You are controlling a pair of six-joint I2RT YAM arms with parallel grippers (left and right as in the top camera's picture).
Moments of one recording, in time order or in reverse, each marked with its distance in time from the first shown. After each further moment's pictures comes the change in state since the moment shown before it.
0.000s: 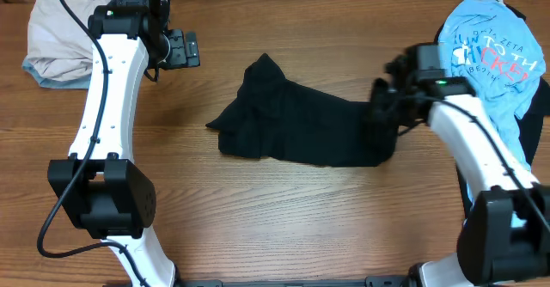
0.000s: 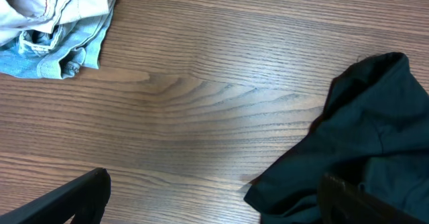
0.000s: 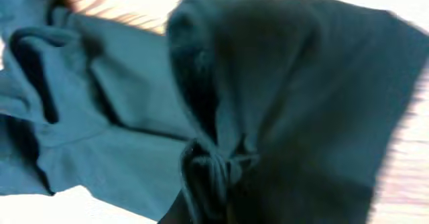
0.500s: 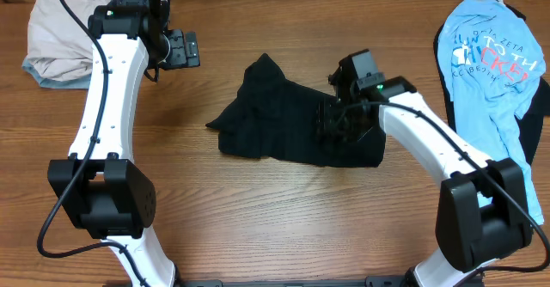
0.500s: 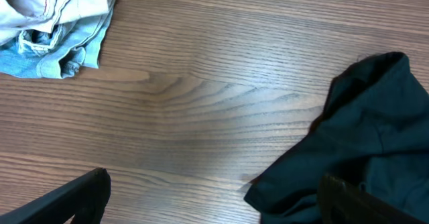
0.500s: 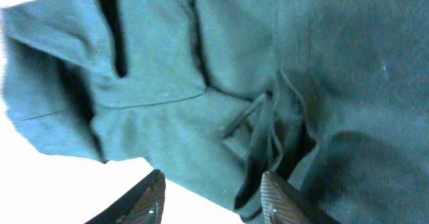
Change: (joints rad) left arm 0.000 0.000 0.000 -0.003 0.002 0.000; right arm 0.220 0.103 0.054 0.008 -0.072 0.097
